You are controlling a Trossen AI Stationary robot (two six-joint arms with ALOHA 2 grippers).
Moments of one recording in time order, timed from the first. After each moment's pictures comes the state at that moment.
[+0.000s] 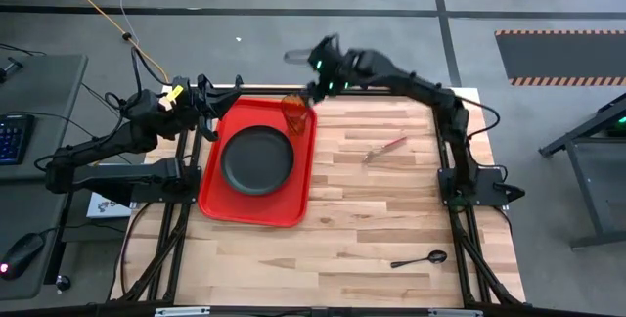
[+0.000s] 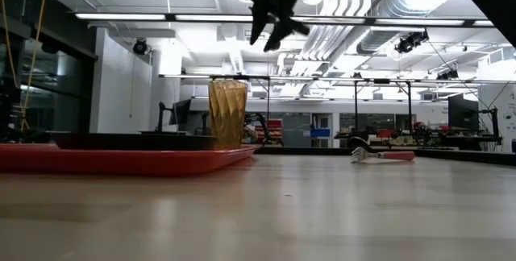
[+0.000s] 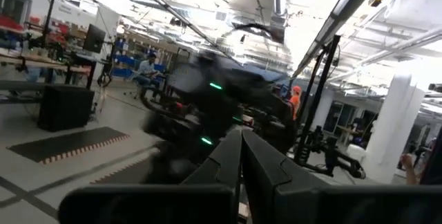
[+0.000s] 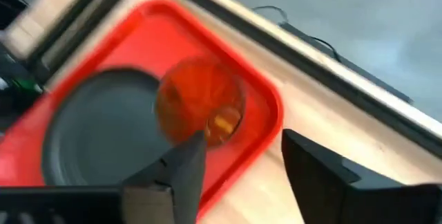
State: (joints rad) left arm 0.32 0.63 0.74 0.18 -0.03 -0.29; right arm -0.40 2.05 2.24 -1.09 0.08 0.49
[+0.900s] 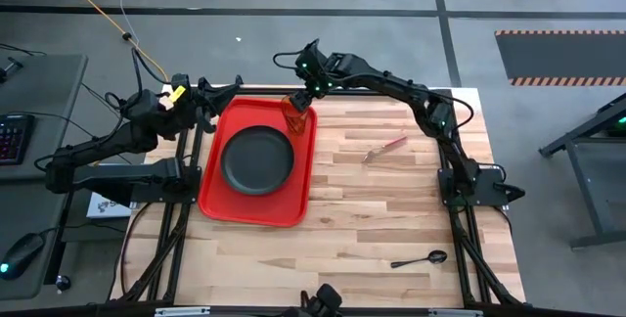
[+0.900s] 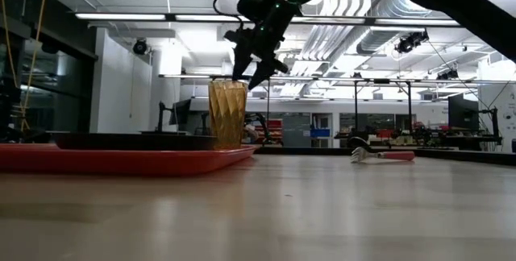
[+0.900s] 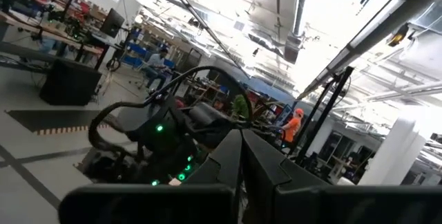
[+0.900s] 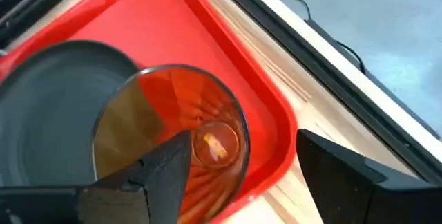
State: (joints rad) left arm 0.32 0.63 0.74 0.18 -0.12 -0.47; right arm -0.45 2.25 2.24 -0.95 -0.02 0.29
